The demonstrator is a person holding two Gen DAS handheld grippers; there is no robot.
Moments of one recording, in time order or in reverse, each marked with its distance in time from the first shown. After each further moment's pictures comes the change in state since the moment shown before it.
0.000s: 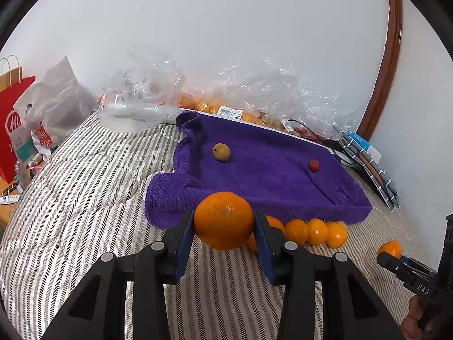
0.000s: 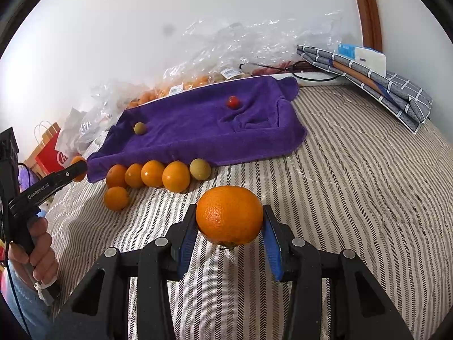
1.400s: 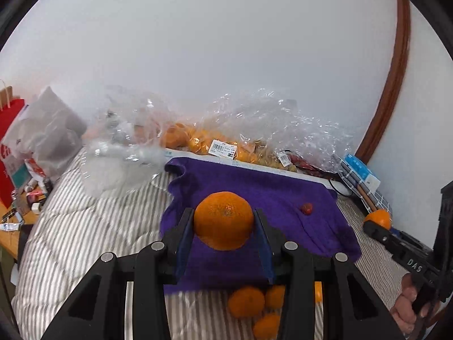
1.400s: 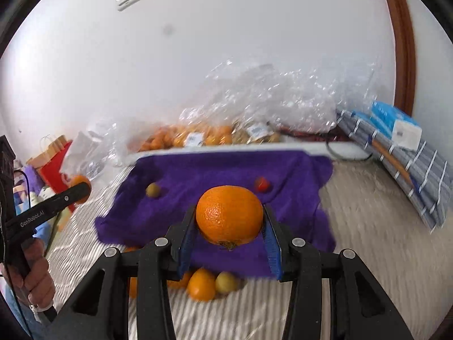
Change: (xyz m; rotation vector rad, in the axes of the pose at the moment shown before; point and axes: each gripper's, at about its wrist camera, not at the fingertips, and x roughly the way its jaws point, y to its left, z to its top) left arm 0.016 -0.018 0.089 -0.007 -0.005 -0.003; right arm 0.023 0.037 0.123 -0.104 -0.093 0.019
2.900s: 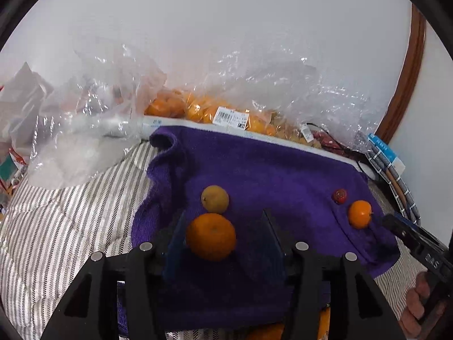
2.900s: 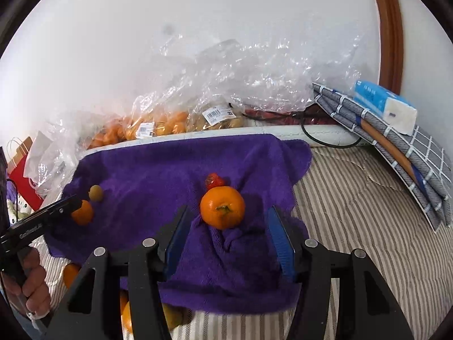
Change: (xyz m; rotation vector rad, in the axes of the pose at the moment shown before) left arm 0.085 0.006 -0.017 0.014 0.086 0.029; right arm 0.059 -0.035 -0.011 0.044 0.050 -0.113
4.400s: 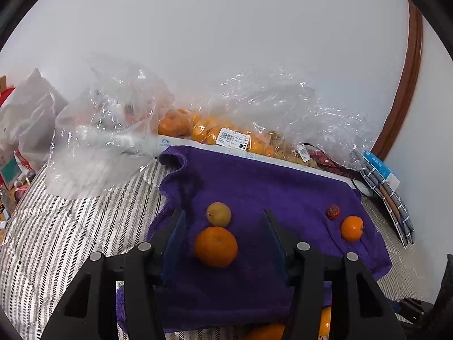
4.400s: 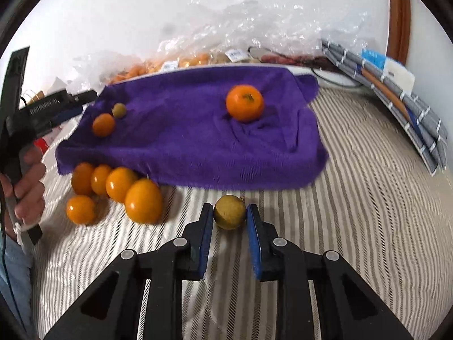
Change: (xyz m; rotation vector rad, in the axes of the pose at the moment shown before) left arm -0.023 0.005 0.000 -0.018 -0.086 -0.012; right arm -0.027 0.009 -0.081 -0.086 0.173 0.017
